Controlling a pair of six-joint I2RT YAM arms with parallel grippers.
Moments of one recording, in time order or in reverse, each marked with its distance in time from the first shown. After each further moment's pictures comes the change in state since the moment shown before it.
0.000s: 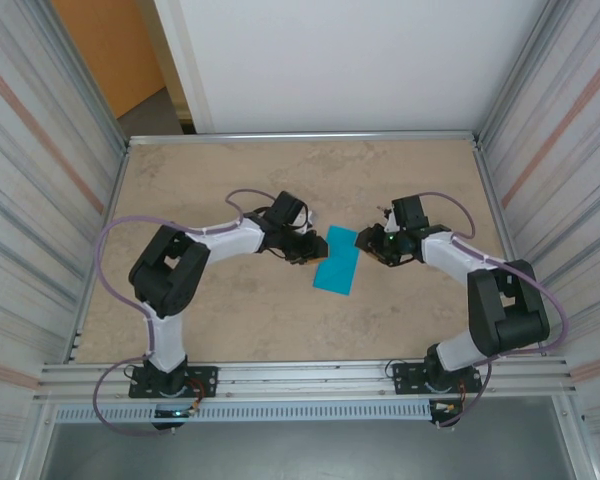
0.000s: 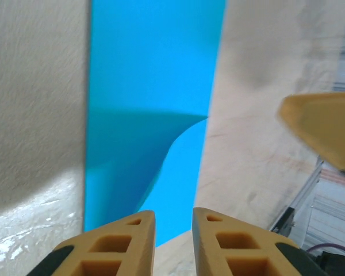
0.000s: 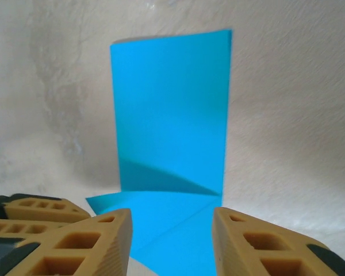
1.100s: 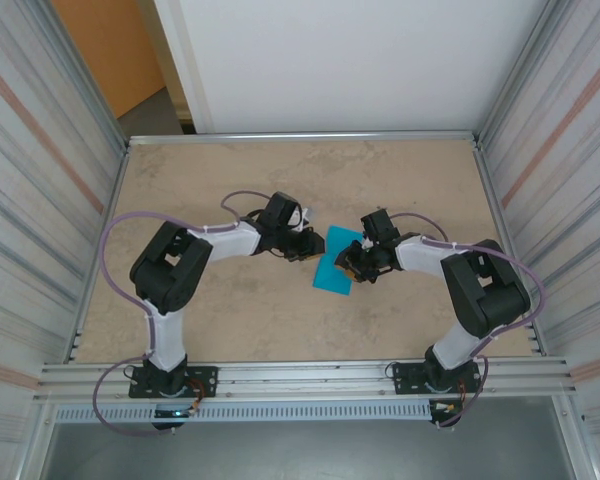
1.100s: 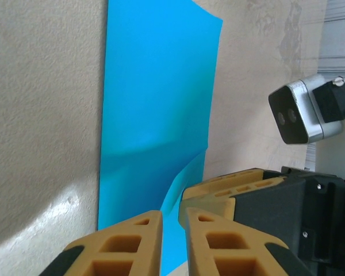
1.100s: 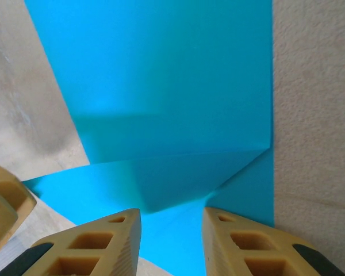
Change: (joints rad) left arm 0.027 0.026 -0.071 0.174 0.027 -0.016; right arm 0.168 0.153 -0.026 0.084 0.000 0.269
